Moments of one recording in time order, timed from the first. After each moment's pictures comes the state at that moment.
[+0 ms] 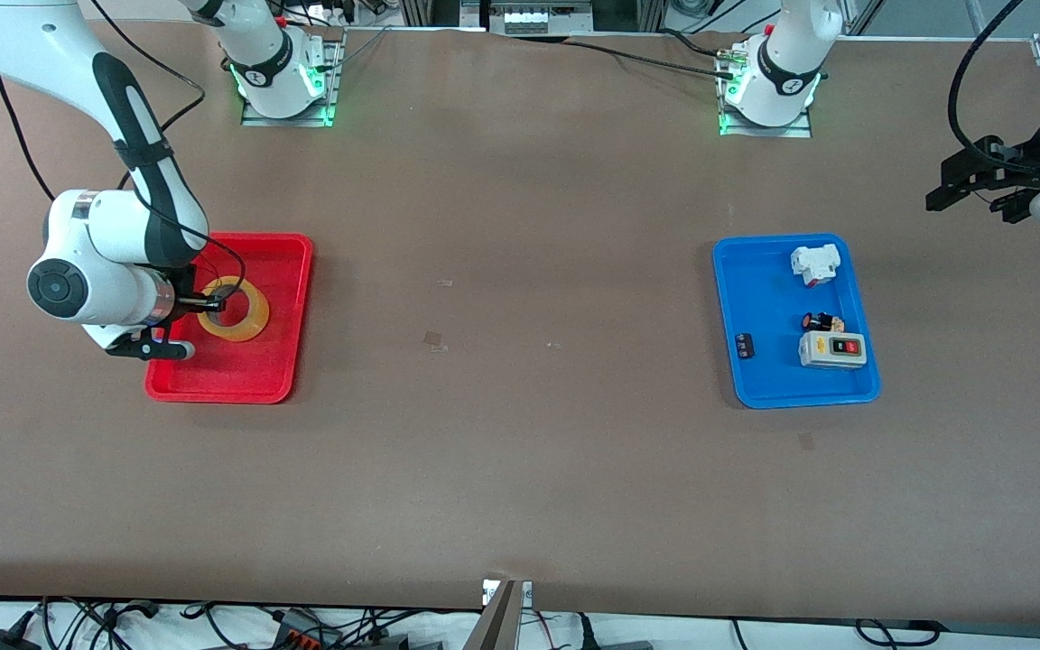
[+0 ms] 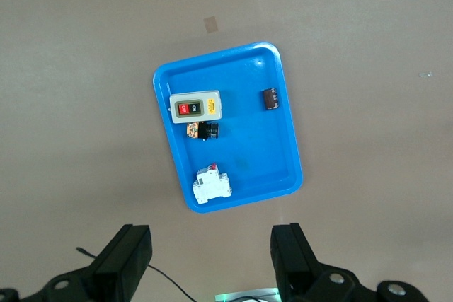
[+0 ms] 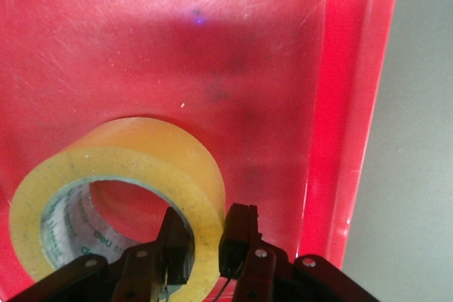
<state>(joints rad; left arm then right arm) 0.01 0.00 0.01 -1.54 -0.02 1.45 0.15 -0.01 0.41 -0.04 -2.04 -0.09 2.16 0.07</state>
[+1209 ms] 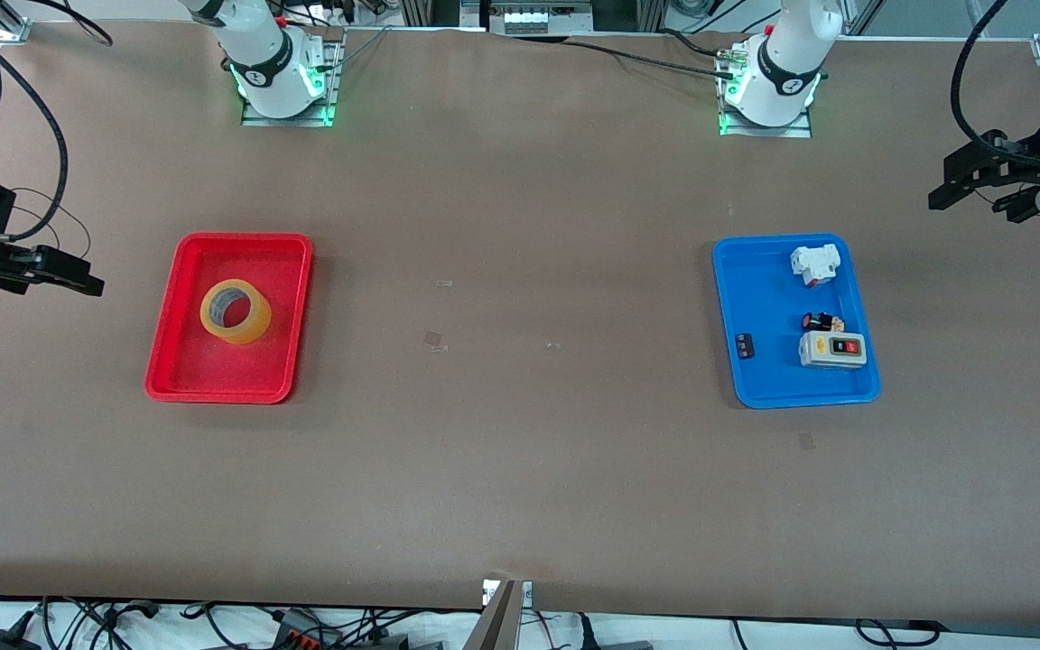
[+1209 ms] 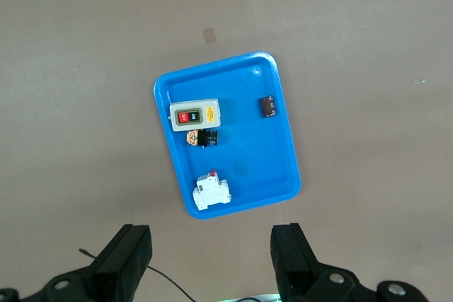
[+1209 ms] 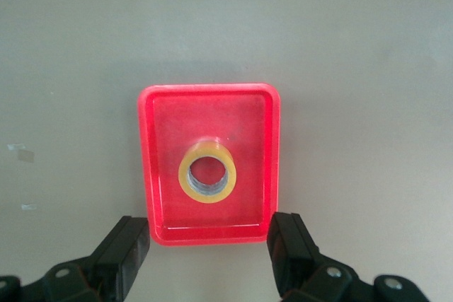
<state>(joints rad) 0.00 0.00 0.01 -1.51 -0.02 1.46 0.15 0.02 0.28 -0.03 -1.29 -0.04 1.51 0.03</state>
